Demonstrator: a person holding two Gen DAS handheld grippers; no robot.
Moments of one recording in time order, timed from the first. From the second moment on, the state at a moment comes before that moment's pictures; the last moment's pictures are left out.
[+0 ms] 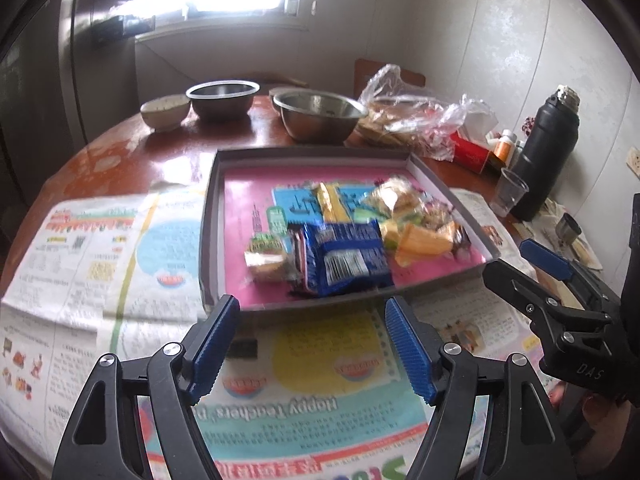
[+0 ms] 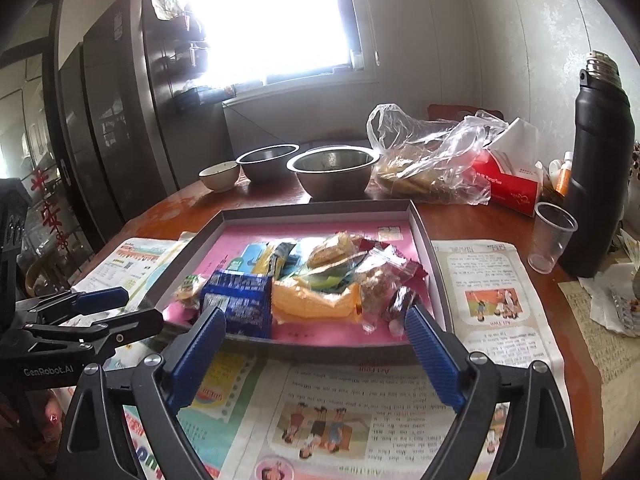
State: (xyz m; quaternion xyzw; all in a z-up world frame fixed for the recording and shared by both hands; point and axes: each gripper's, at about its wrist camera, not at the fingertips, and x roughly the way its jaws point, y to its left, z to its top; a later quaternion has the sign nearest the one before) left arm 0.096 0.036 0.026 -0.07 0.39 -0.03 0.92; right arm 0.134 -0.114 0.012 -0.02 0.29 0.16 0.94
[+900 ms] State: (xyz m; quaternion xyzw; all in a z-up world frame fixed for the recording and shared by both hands) left arm 0.030 0.009 0.009 -0.06 0.41 -0.02 0.91; right arm 0.053 -0.120 -0.021 -0.01 0.31 0.16 0.94
